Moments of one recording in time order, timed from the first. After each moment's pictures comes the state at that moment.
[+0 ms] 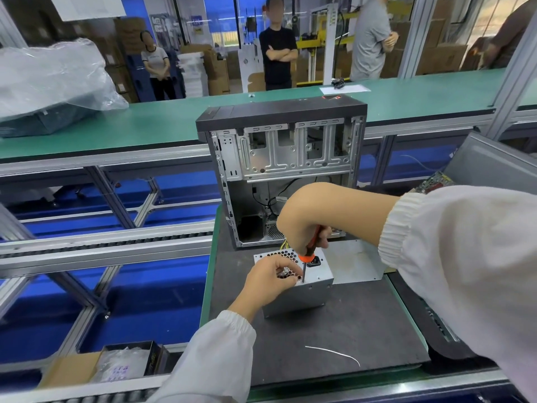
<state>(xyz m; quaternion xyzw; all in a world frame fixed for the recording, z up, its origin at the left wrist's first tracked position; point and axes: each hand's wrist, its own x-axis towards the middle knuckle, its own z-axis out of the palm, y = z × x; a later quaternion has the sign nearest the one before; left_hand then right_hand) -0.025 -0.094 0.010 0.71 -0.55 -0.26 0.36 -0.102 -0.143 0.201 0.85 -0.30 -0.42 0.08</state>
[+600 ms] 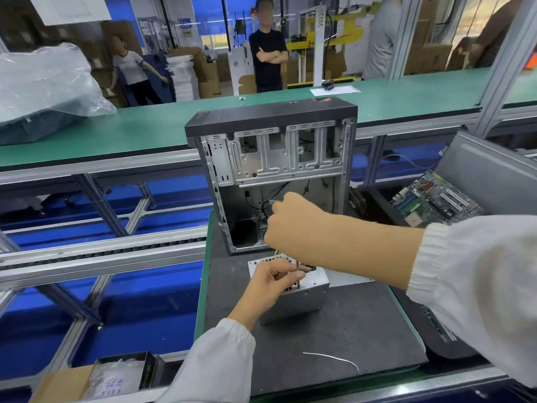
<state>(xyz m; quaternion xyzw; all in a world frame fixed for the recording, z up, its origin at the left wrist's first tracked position) -0.035 -0.097 0.009 0.57 -0.53 -0.35 0.52 -0.124 -0.141 0.180 0.93 -0.08 -0.14 0.34</state>
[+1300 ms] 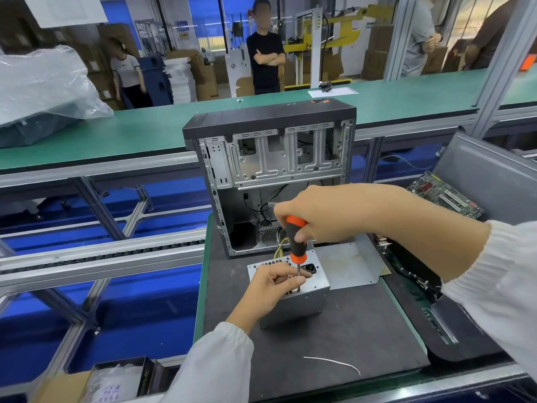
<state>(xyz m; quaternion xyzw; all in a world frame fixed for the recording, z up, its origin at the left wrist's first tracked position) -0.029 -0.099 0.004 0.55 -0.54 -0.39 0.50 -0.156 -0.170 0.210 0.97 -0.20 -0.12 0.00</state>
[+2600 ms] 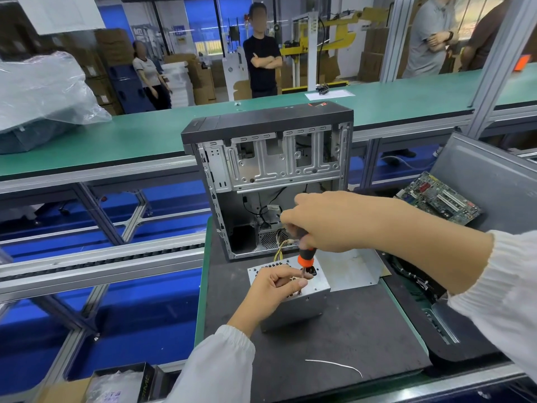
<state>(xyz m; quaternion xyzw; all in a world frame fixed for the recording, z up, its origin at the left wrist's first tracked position) -0.027 -0.101 -0.002 0.55 -0.53 -0.40 0.50 -0.161 -0.156 0.207 0.97 -0.23 -0.11 0.06</state>
